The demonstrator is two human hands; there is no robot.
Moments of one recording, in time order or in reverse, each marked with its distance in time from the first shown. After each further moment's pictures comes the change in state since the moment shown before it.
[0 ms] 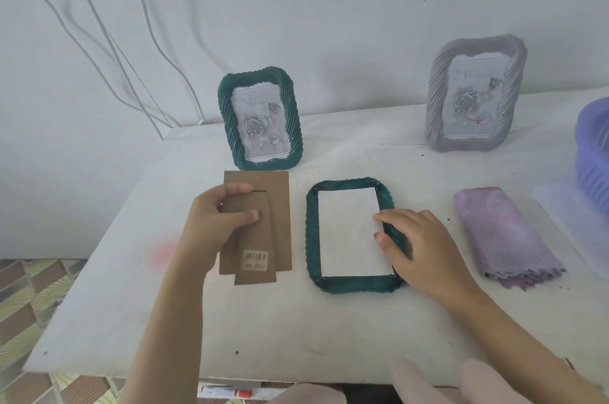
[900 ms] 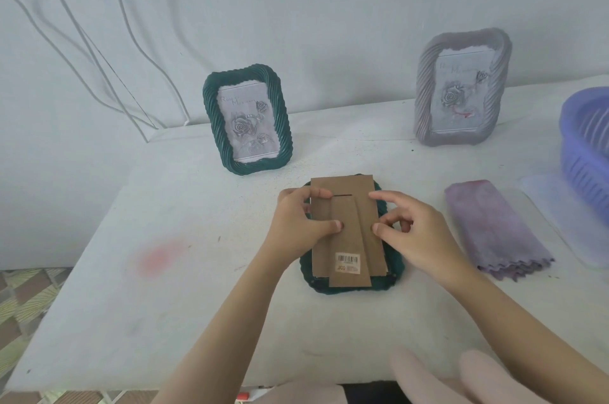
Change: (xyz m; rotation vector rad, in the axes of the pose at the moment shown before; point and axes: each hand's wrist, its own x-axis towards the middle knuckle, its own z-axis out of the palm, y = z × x) left_hand -0.001 -0.006 0.101 0.232 -0.239 0.091; right_hand 0.014 -0.015 -0.017 0.423 -0.059 0.291
